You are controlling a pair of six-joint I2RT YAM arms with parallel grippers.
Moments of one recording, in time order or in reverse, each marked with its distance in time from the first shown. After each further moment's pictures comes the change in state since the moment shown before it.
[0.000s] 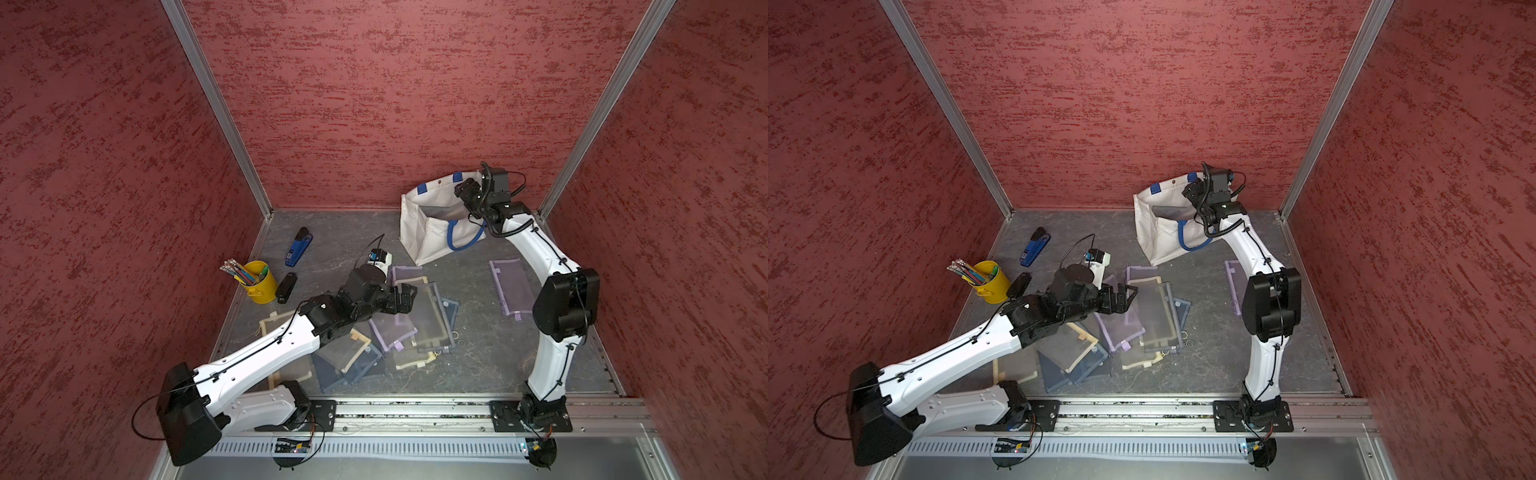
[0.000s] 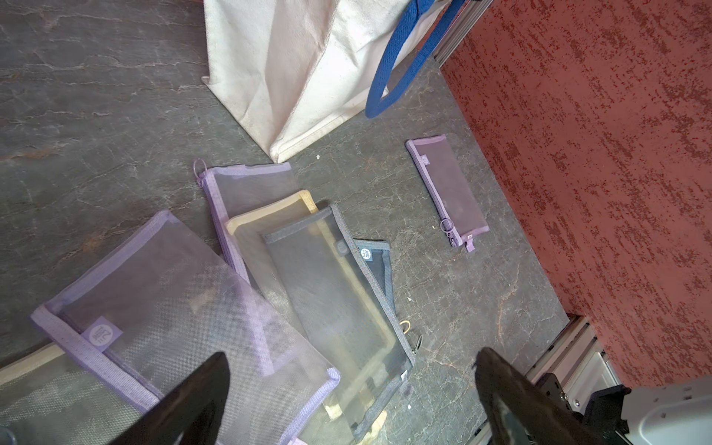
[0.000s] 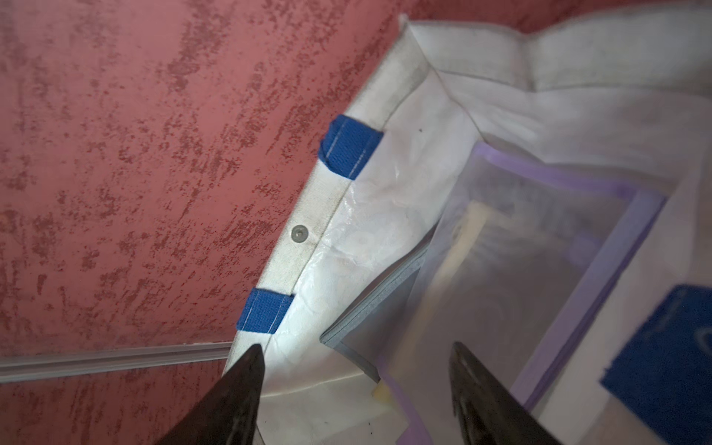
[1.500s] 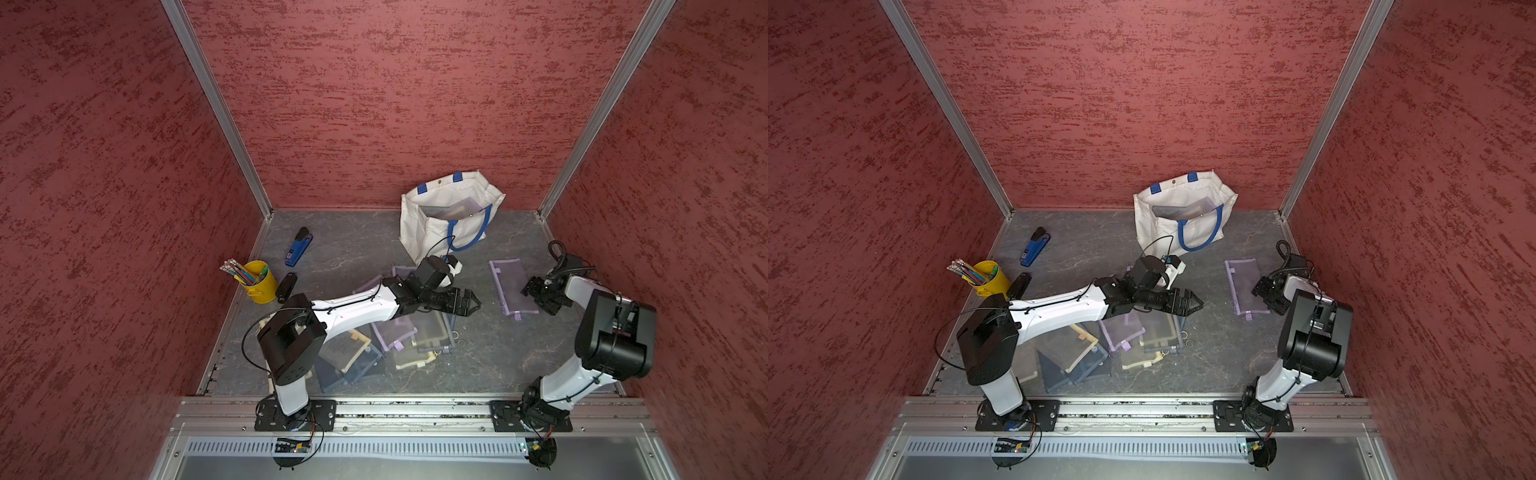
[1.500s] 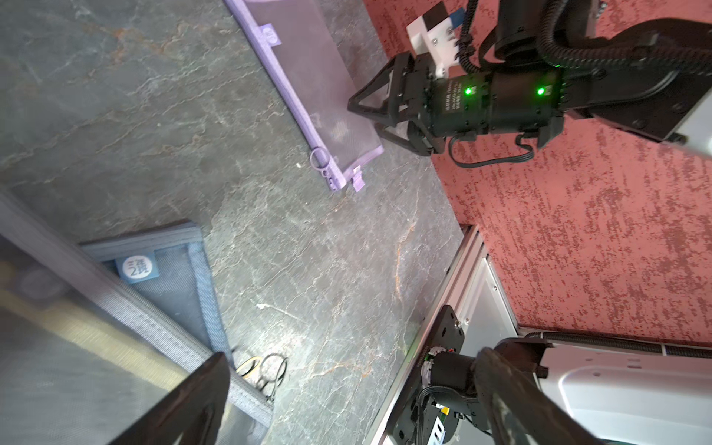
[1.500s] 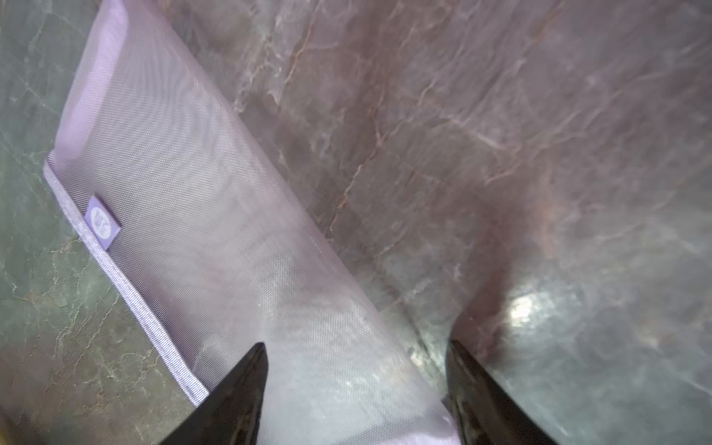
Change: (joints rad) left arm -0.099 0.631 0.327 0.245 0.425 -0.077; right arm -0.578 -0.286 -0.947 -0.073 -0.183 -0.585
